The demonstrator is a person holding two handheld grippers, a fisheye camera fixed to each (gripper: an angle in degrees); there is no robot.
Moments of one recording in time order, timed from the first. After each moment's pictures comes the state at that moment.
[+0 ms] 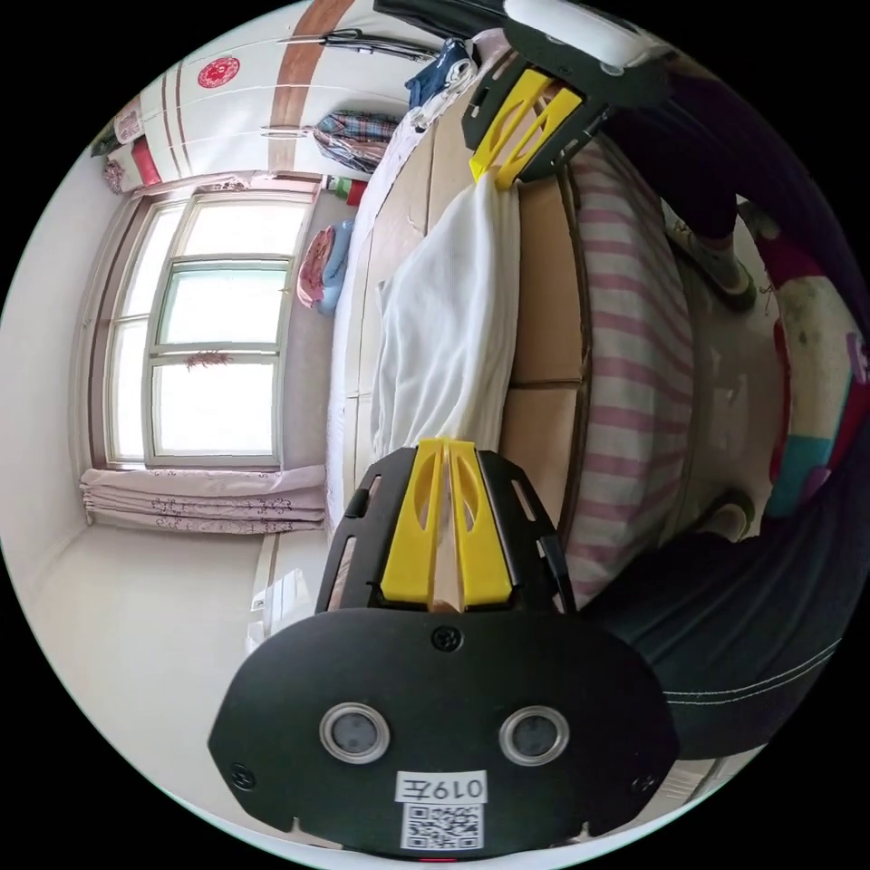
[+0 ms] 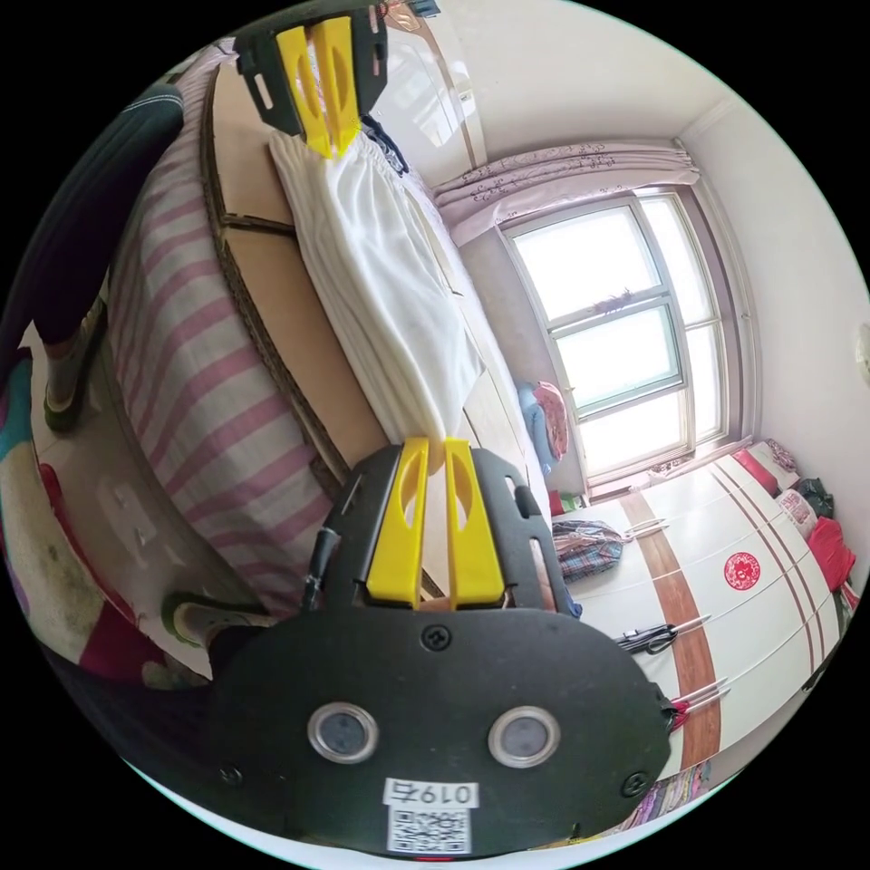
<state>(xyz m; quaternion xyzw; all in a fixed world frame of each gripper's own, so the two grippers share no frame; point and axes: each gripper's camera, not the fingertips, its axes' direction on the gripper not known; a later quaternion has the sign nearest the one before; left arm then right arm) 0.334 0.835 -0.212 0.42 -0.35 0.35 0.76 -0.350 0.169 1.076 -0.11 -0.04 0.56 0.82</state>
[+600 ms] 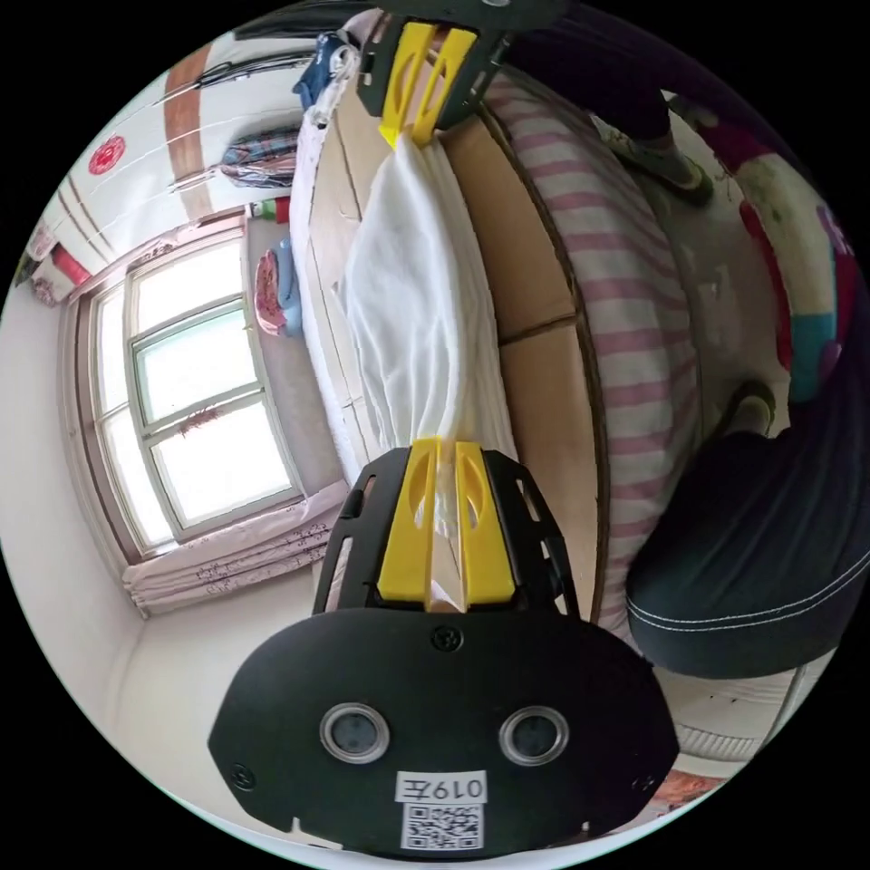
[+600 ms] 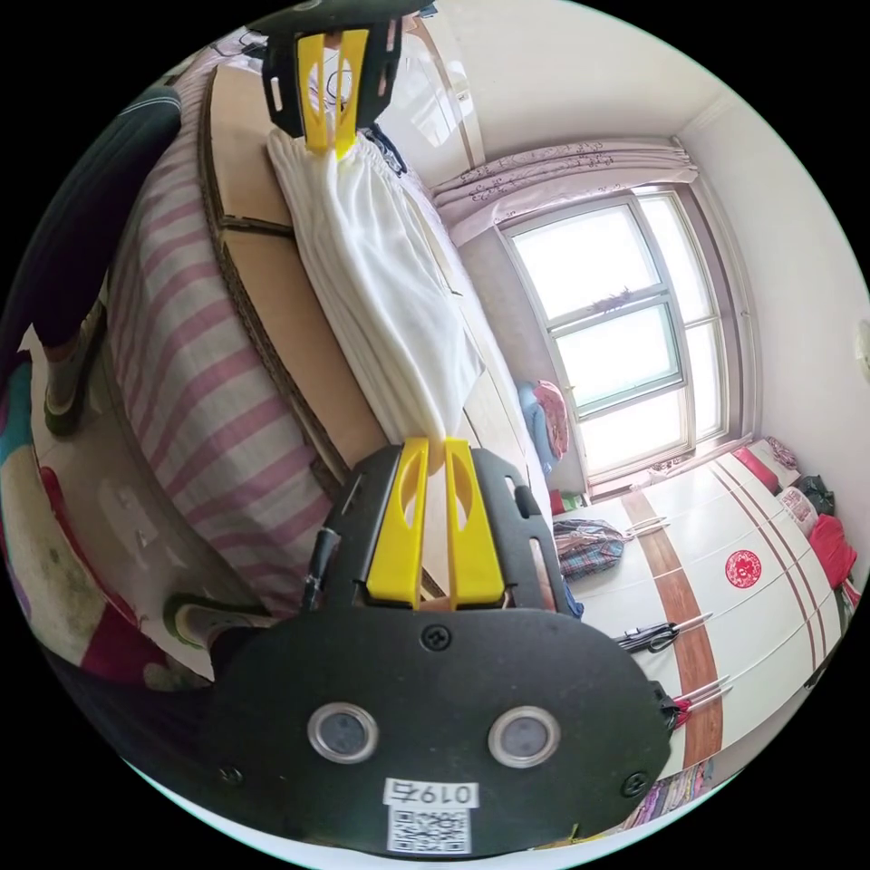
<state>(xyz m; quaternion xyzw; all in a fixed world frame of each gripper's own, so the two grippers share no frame) 0.344 0.804 -0.219 0.32 -0.44 0.45 0.71 -0.329 0.087 1.007 -0.11 -0.04 0.56 0.82</state>
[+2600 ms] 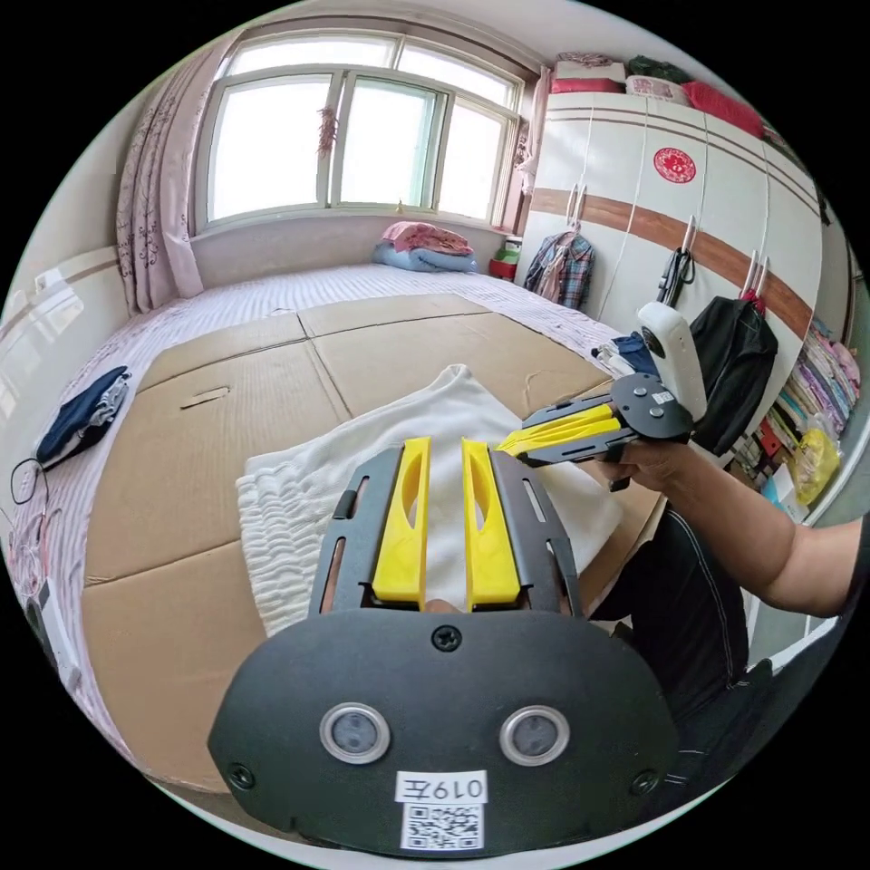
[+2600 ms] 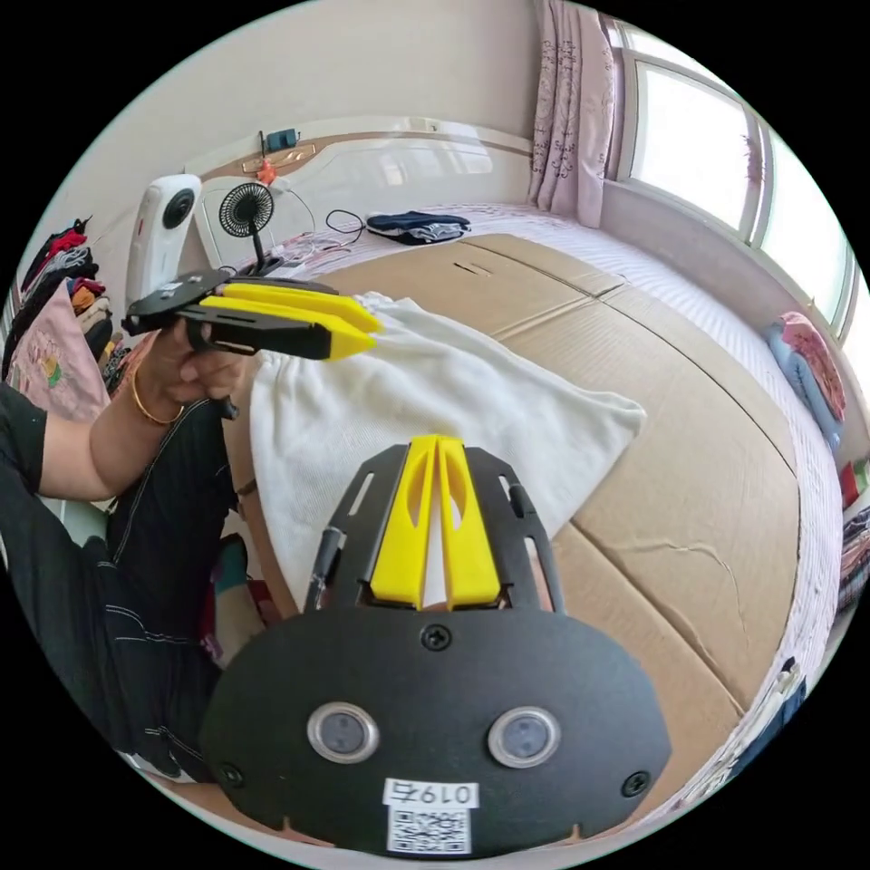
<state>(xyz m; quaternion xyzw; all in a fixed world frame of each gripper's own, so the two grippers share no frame) -0.062 0.547 -0.240 0.49 0.25 0.07 0.84 0.361 0.047 0.547 0.24 -0.40 0.66 0.59</state>
